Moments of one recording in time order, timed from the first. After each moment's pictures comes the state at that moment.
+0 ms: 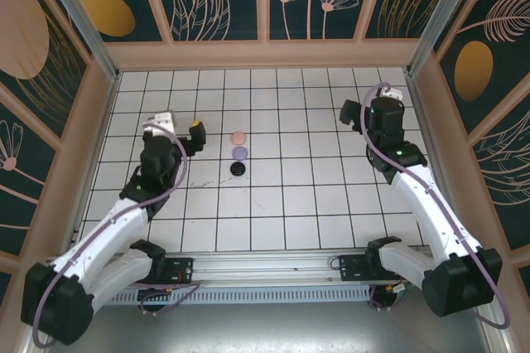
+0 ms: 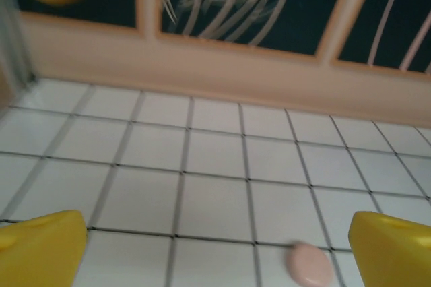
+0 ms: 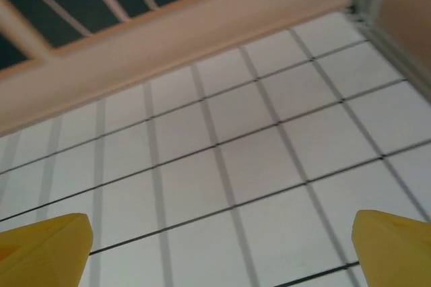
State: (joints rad) left arm -0.41 0.90 0.51 0.19 -0.39 -0.24; right arm 0.23 1.06 0.89 -0.31 0.29 0.40
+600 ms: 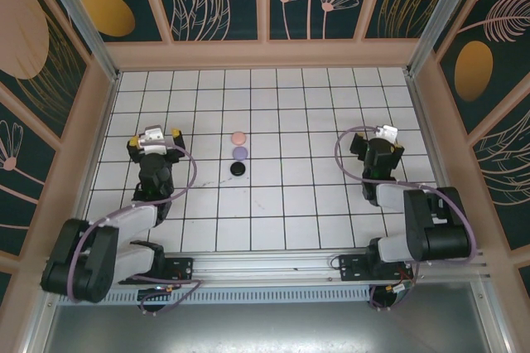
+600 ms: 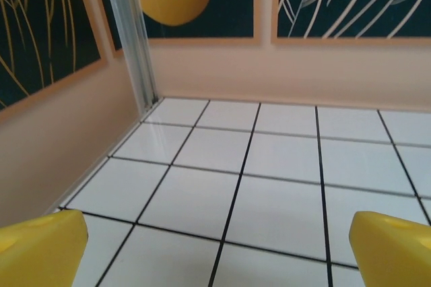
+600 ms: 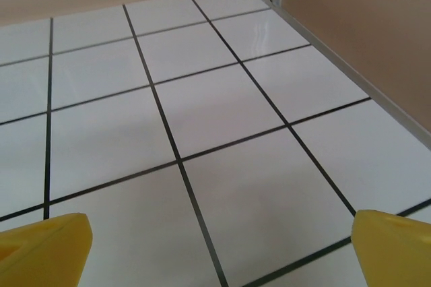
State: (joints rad) left arm -0.21 1.23 0.23 0.89 -0.48 0.00; right arm 0.08 1.40 0.33 0.69 0.37 0.16
